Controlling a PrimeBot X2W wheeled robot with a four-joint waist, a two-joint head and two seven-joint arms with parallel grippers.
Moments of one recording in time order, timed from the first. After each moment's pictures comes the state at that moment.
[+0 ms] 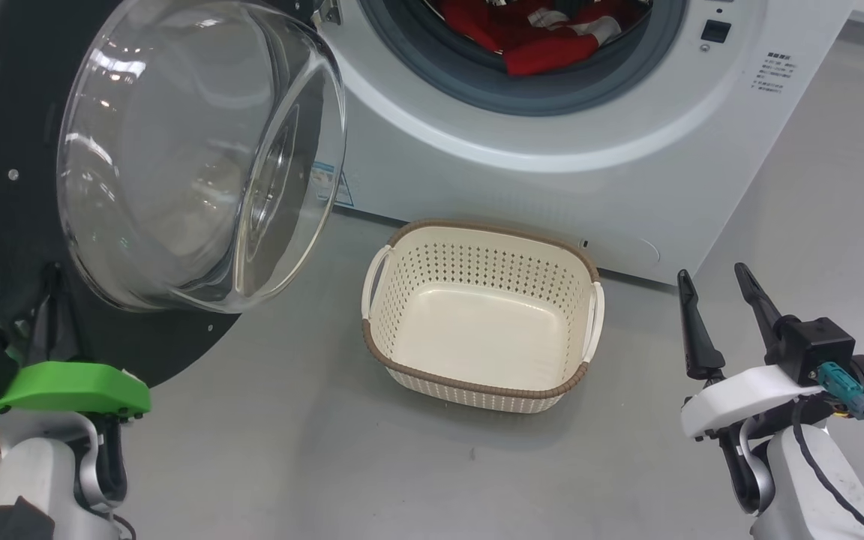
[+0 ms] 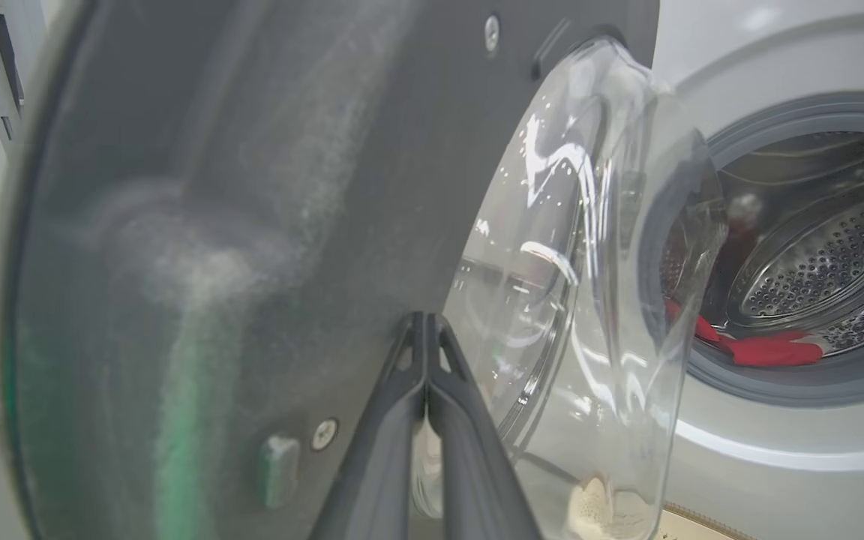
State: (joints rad) left arm -0.28 0.12 0.00 0.37 -0.48 0.10 -0.25; right arm -0.19 -0.06 0.05 0.35 0.17 0.08 -0.26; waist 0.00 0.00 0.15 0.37
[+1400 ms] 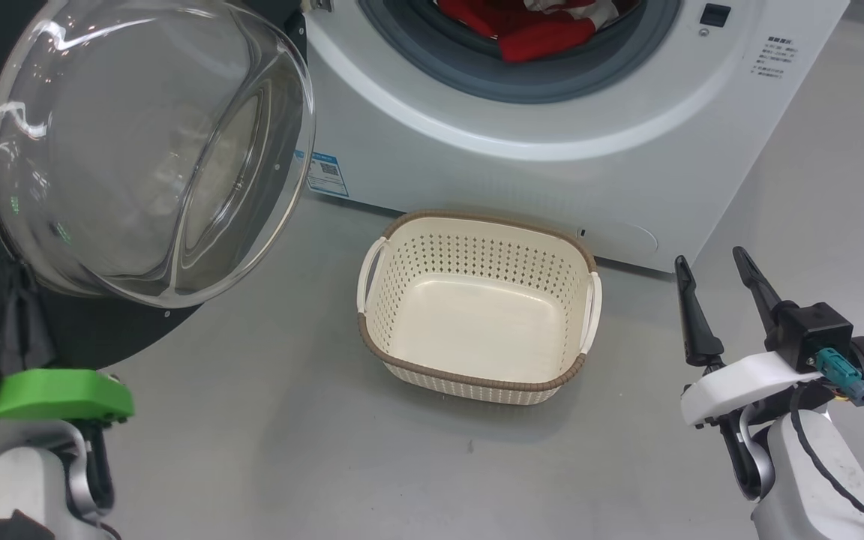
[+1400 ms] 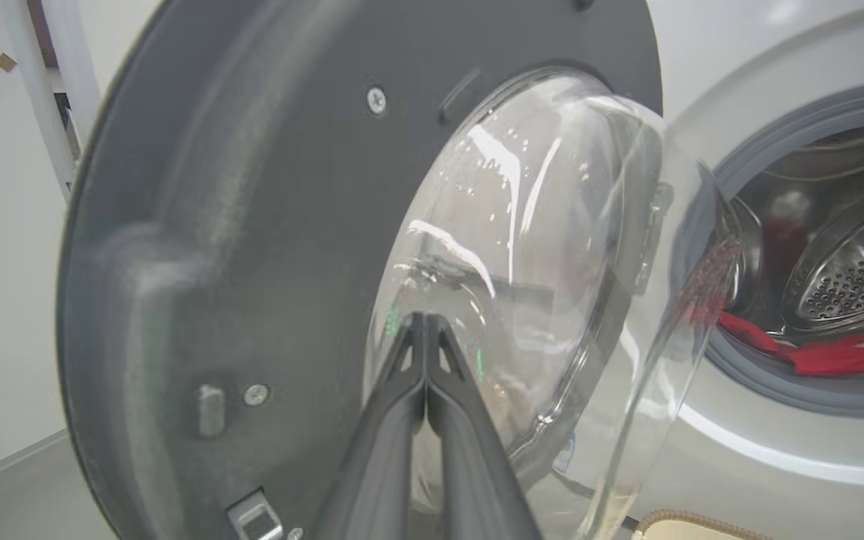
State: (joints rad) left arm -0.27 0.09 0.13 0.32 -0.33 0.07 -0.26; right arm -0.22 -0.07 0.05 0.36 0.14 0.09 -0.26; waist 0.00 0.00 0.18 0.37
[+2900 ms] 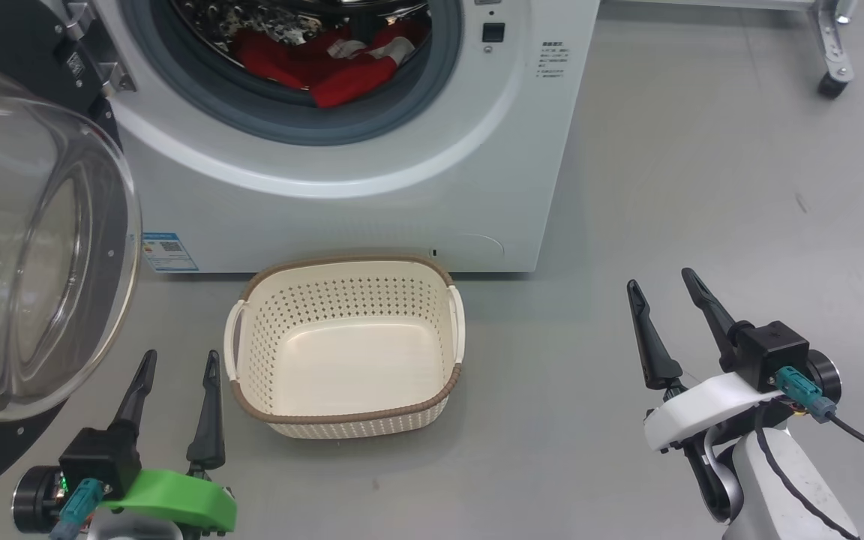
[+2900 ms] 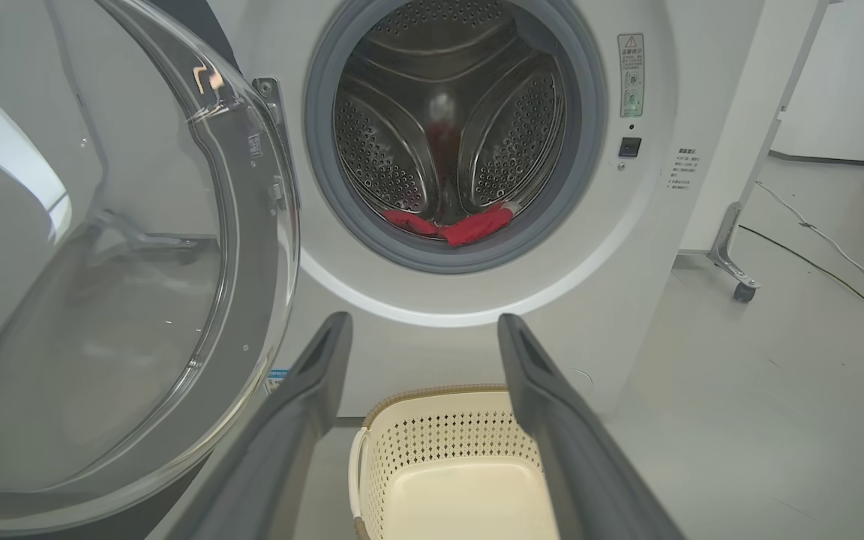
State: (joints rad) left arm -0.03 0.05 -0.08 0.18 -0.26 -0.02 -0.25; right arm -0.19 -0.05 0.15 0.34 0.19 0.10 -0.26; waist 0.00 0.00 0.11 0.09
